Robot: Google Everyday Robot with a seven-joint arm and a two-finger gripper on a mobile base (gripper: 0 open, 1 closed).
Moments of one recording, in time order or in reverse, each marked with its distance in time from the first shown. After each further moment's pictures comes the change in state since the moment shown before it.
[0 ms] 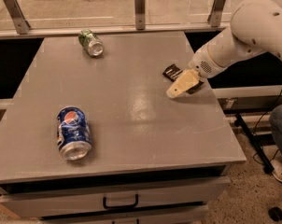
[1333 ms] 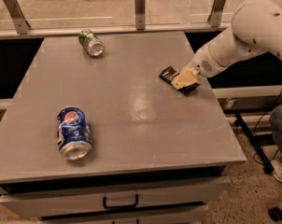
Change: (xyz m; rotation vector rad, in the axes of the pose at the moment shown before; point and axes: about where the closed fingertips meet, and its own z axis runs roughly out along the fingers) arm 0.002 -0.008 0.003 -0.003 -0.010 0.013
